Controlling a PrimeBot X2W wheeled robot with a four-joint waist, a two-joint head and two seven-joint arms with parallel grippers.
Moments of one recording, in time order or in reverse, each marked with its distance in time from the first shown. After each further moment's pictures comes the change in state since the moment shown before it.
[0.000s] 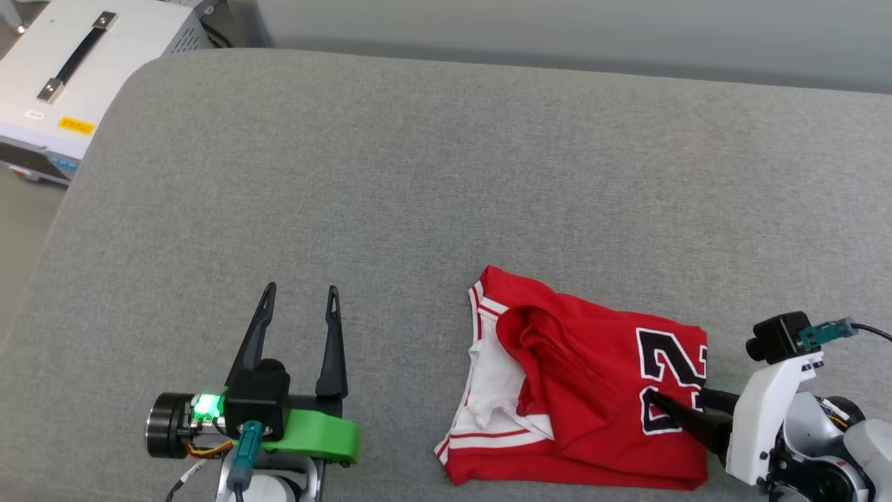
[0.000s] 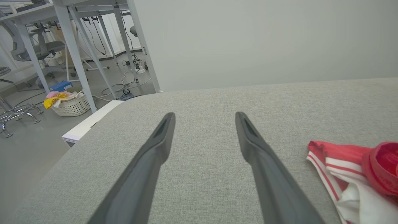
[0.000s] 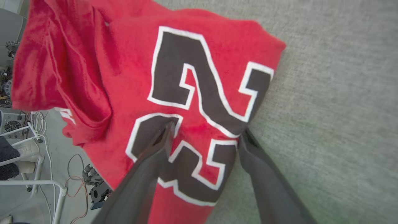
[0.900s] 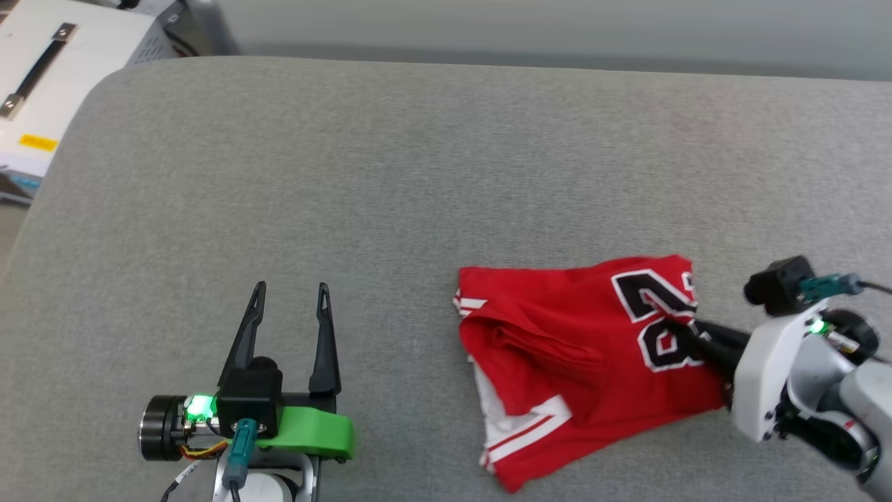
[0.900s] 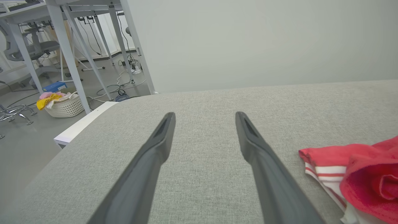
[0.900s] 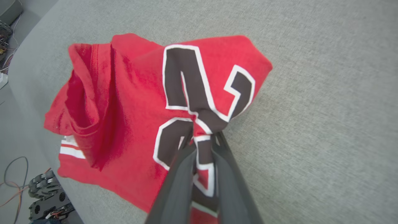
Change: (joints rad) left arm -0.003 -0.010 0.017 0.002 0.001 0.017 0.000; right arm -0.222 -0.134 0.260 -0.022 -0.052 0.000 -0.268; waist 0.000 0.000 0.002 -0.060
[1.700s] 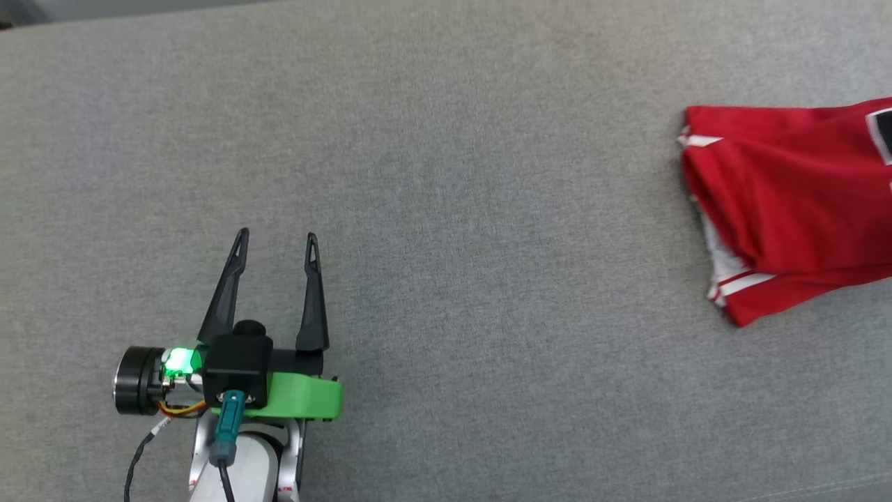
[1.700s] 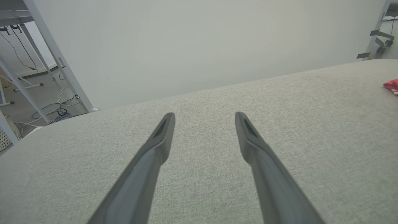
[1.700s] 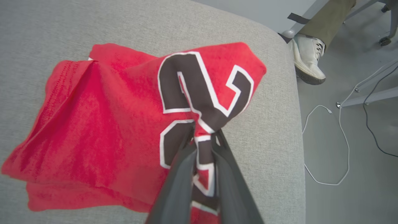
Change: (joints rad) left arm -0.078 0.047 -0.007 -0.056 0.038 0.005 0.000; right arm -0.208 -0.273 -0.188 0.184 -0.091 0.000 -0.003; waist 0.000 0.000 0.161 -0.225
